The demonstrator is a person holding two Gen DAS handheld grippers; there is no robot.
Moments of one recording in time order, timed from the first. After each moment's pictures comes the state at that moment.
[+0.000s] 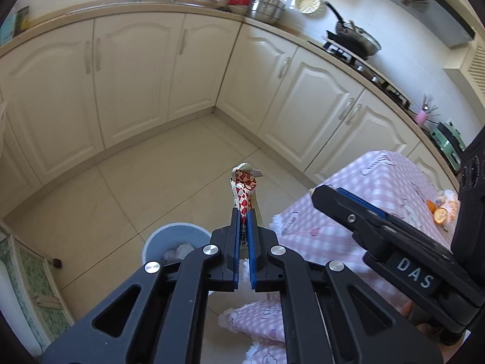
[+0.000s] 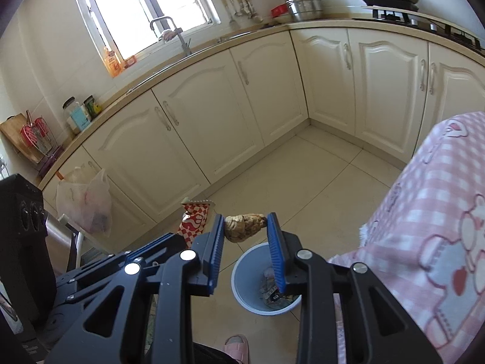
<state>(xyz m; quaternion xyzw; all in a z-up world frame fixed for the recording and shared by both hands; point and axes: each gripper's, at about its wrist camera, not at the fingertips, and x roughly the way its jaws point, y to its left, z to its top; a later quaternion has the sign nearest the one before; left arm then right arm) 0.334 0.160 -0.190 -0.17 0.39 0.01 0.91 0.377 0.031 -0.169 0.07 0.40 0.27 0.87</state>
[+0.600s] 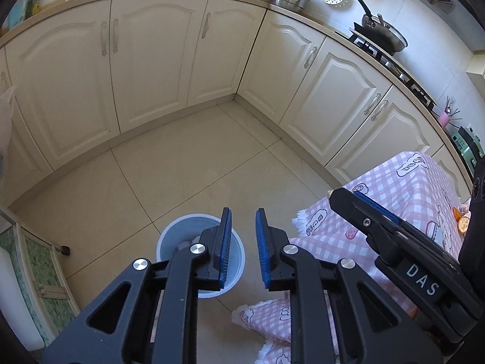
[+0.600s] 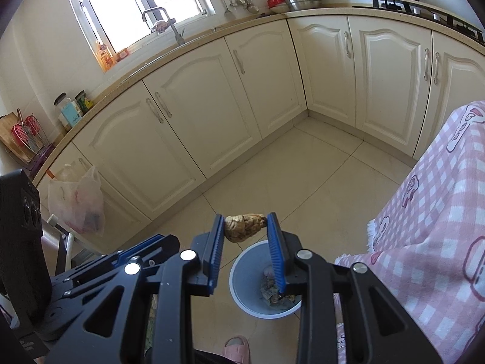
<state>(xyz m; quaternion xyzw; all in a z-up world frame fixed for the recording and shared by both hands) 0.353 0.182 -0.216 -0.17 0.42 0.04 0.89 0.396 0.053 -0.203 0.07 0.41 0.26 0.87</state>
